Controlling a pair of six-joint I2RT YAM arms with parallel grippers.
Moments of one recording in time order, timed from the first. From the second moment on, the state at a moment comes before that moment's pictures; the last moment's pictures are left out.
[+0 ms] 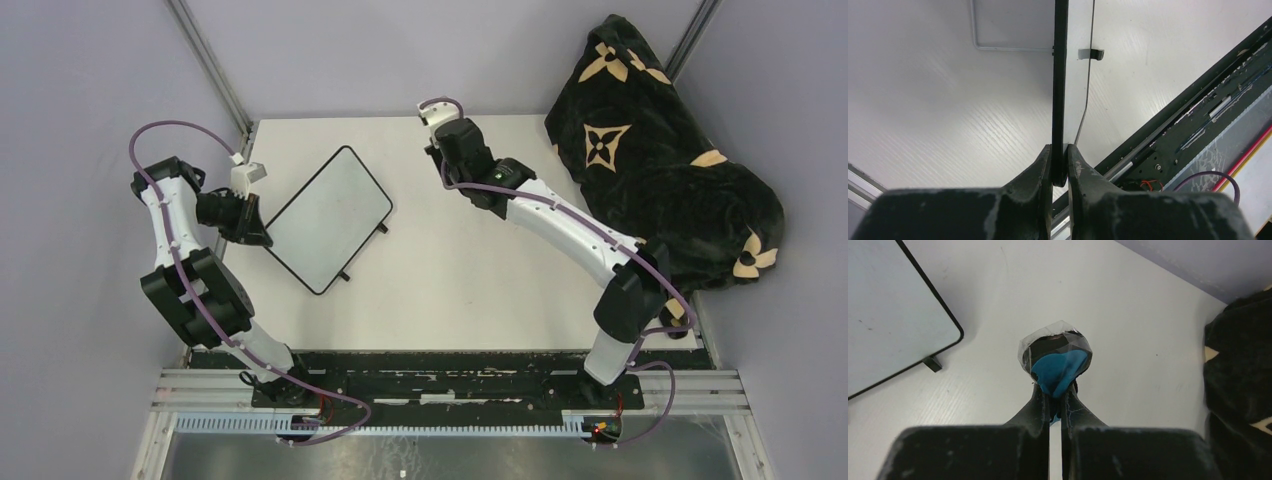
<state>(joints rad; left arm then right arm) 0.52 1.66 1.54 -1.47 0.67 1.01 0.76 1.75 1.69 -0.44 0.41 -0.02</state>
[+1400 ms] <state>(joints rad) 0.53 1.36 1.33 -0.71 0.03 0.32 0.57 1.70 1.75 -0.80 0.40 0.00</state>
